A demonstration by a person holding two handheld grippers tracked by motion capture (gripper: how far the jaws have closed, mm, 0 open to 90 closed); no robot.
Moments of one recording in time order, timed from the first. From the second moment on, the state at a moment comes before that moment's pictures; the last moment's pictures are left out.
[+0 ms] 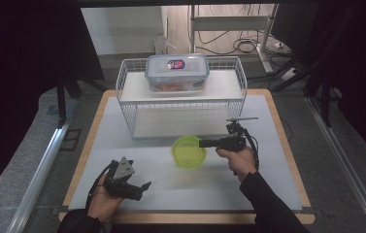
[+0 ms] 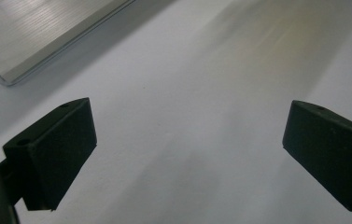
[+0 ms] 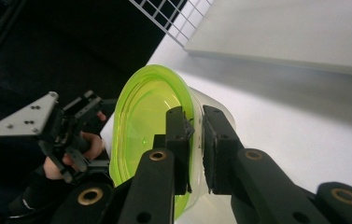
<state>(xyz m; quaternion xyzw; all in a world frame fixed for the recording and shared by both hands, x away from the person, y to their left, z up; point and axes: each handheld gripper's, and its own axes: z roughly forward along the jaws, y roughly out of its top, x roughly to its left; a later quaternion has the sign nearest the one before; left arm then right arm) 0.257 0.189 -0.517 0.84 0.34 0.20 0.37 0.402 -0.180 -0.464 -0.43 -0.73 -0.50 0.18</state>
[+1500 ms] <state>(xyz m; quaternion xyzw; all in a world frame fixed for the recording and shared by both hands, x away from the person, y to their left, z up) 0.259 0.189 -0.517 0.84 0.34 0.20 0.37 0.421 -0.203 -0.327 -0.42 -0.68 -0.59 0.15</state>
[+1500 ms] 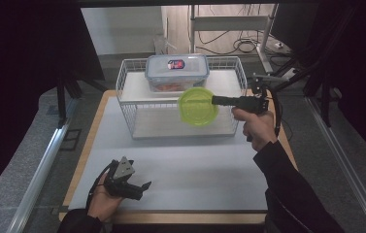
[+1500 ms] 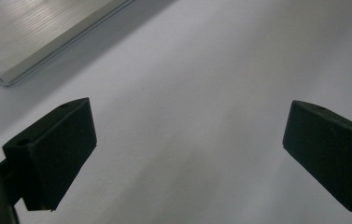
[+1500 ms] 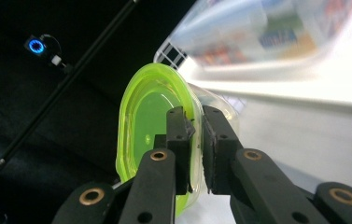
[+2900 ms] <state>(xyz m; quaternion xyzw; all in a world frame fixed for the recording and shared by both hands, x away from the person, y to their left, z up) 0.258 0.191 -0.515 0.83 0.34 0.18 0.40 0.529 -0.120 -0.244 -0.50 -0.65 -0.57 0.07</state>
